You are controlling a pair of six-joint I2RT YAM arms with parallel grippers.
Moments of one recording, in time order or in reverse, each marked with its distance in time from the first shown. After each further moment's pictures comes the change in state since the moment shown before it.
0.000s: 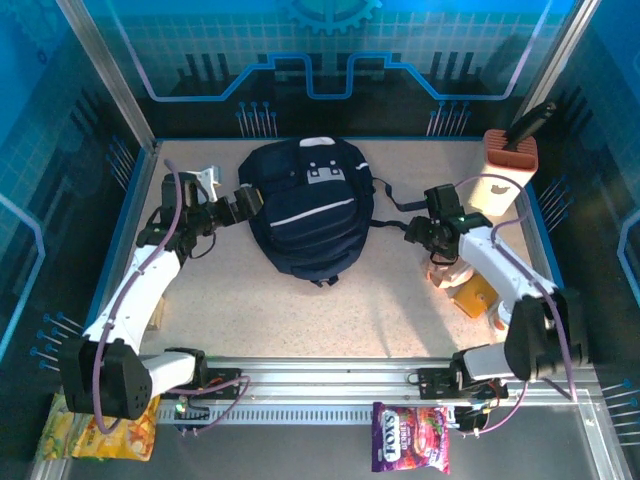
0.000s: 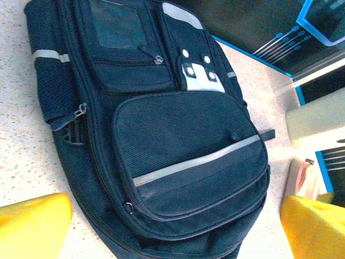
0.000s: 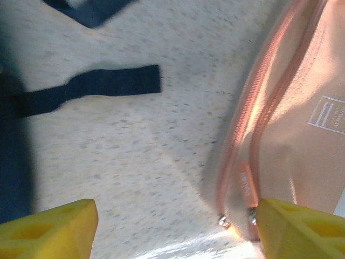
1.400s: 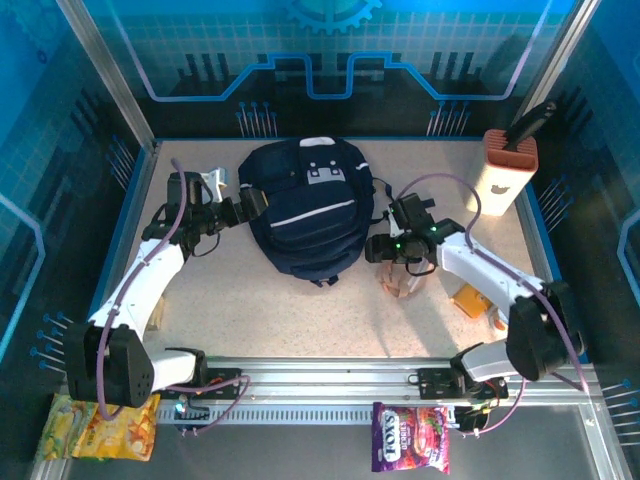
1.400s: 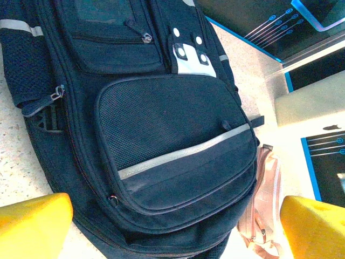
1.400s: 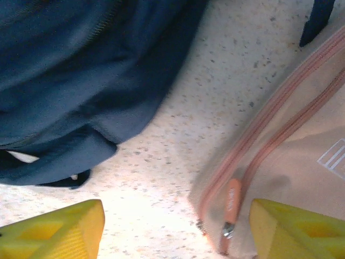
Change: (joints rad) left arm 0.000 0.060 0.000 0.015 0.073 -0.019; right arm 0.273 -0.053 -0.026 0.058 -0.232 -0.166
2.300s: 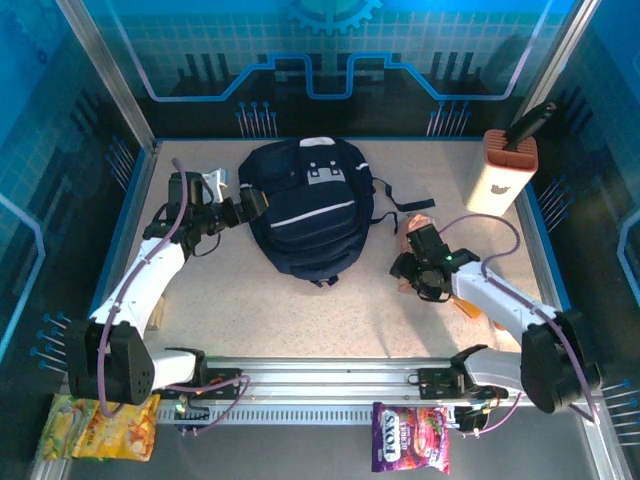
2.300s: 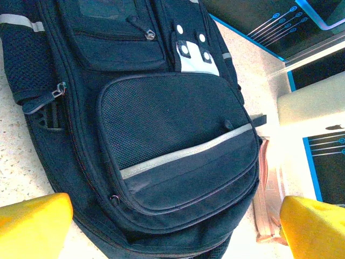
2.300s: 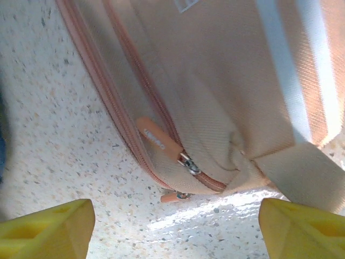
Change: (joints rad) left arm 0.000 0.013 0.000 0.000 0.000 -0.003; right arm -0.097 -0.171 -0.286 -0.001 0.164 0.517
